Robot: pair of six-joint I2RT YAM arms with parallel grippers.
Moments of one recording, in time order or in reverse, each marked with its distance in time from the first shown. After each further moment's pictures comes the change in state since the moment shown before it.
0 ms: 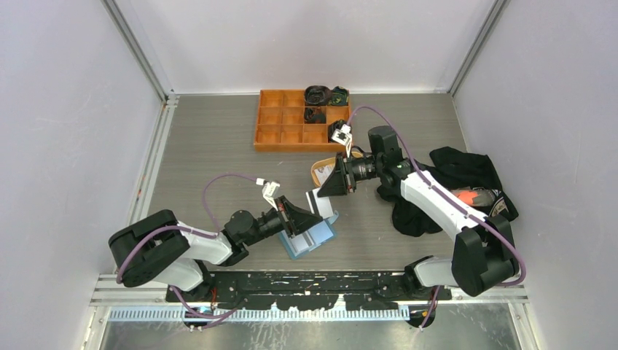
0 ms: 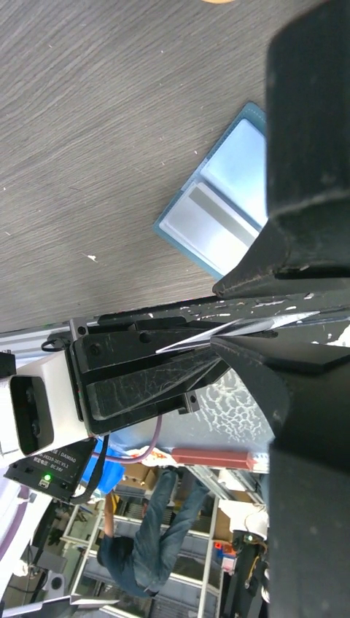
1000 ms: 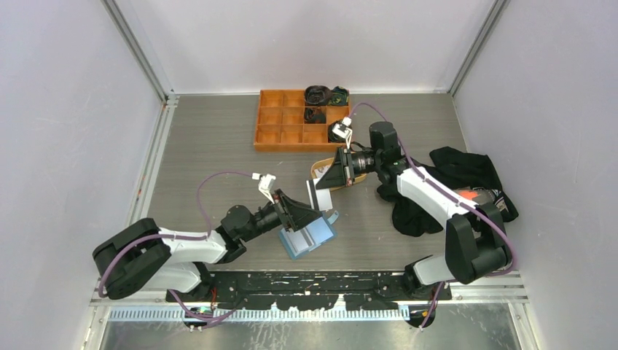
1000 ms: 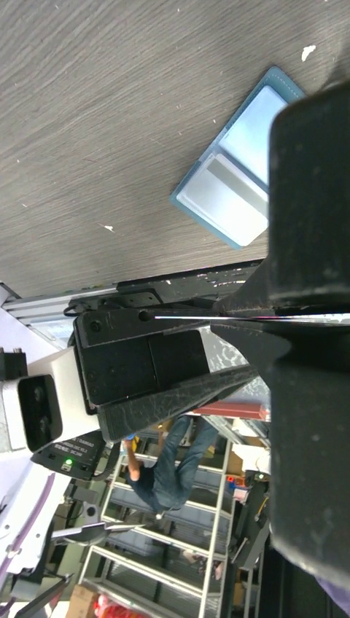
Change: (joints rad) left arm 0.033 -0.150 0.027 -0.172 -0.005 -0.083; right arm -0.041 0.080 -0.010 0.246 -0.091 0.272
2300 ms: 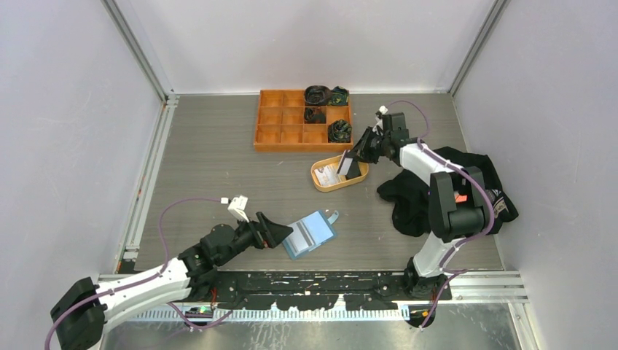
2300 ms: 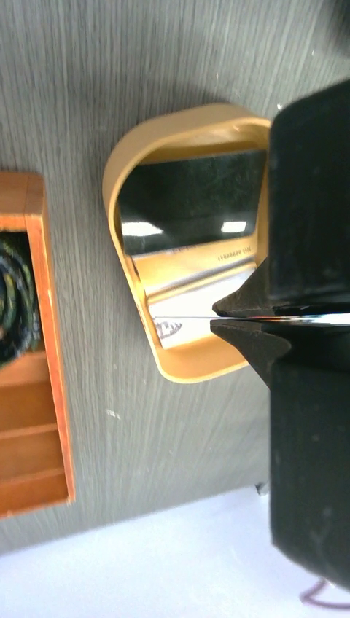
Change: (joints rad) left arm 0.011 -0.651 -0.225 -0.826 -0.291 -0.004; right arm -0.203 0.317 0.193 -0.232 0.790 0.154
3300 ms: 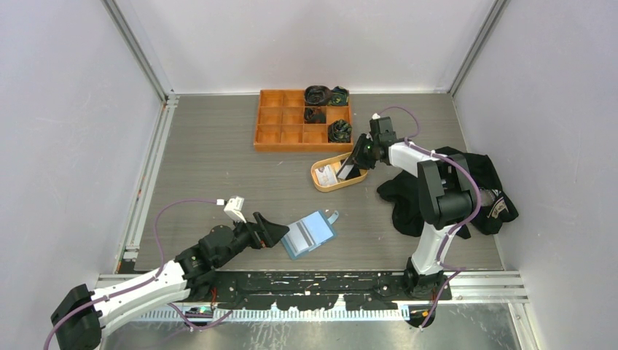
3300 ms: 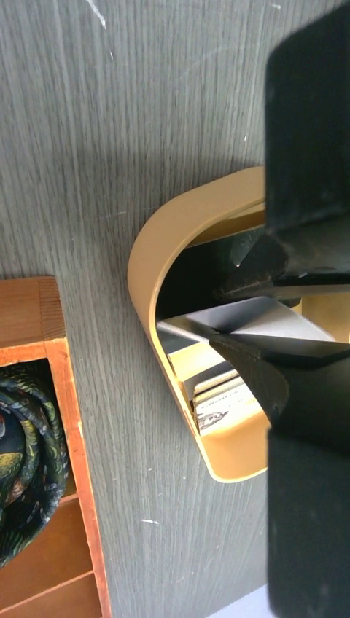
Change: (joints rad) left arm 0.000 -0.072 0.000 -0.101 -0.056 0.005; right arm 0.050 0.118 0.031 -0.022 0.177 -0.028
